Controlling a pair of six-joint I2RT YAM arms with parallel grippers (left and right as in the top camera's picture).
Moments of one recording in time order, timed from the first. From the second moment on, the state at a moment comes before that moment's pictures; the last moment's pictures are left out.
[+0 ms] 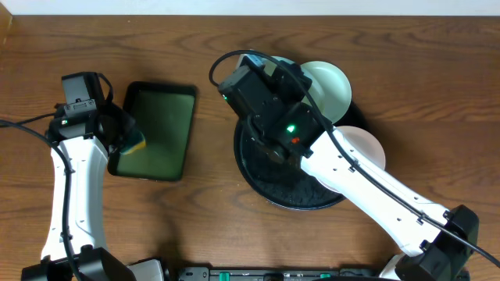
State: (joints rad) left arm 0.26 1.43 1.15 -0.84 -0.06 -0.67; right arm 0.85 1.73 1.66 -0.76 0.99 -0.54
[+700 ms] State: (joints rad) left arm 0.26 1.43 1.15 -0.84 -0.03 -0.63; right arm 0.25 1.79 1.60 -0.79 0.05 -0.18
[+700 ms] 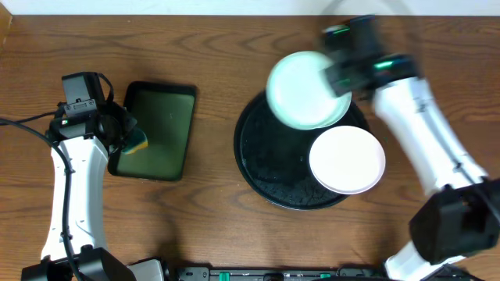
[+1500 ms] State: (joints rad) left arm 0.26 1.43 1.15 -0.84 -0.03 -0.63; right arm -0.49 1.92 1.48 -0.63 -0.32 0.04
